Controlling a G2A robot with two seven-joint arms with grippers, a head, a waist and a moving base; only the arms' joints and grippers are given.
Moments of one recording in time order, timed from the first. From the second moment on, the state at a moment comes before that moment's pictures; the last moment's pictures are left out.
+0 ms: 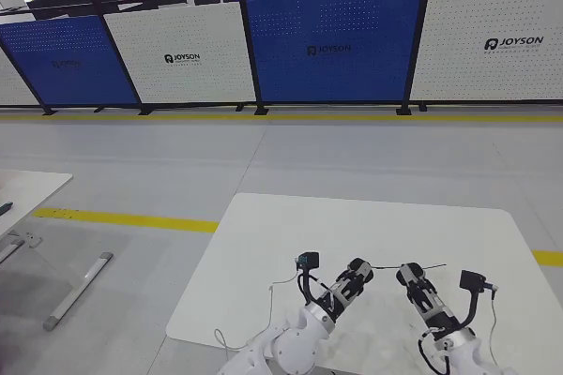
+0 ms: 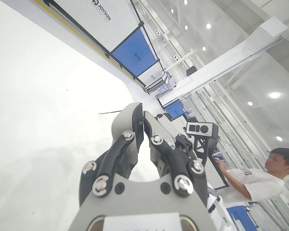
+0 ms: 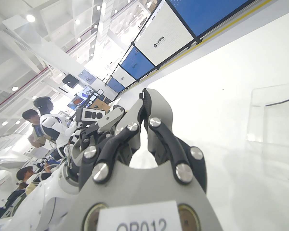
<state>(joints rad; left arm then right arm) 1.39 -1.38 -0.89 -1.53 0.26 -0.15 0.14 -1.61 -1.23 1.32 -1.72 -0.42 -0.27 0.15</state>
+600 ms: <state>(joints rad) 1.40 -1.39 -0.93 -1.54 0.07 -0.19 0.14 -1.62 -1.22 1.33 -1.72 -0.44 -0.28 0.12</state>
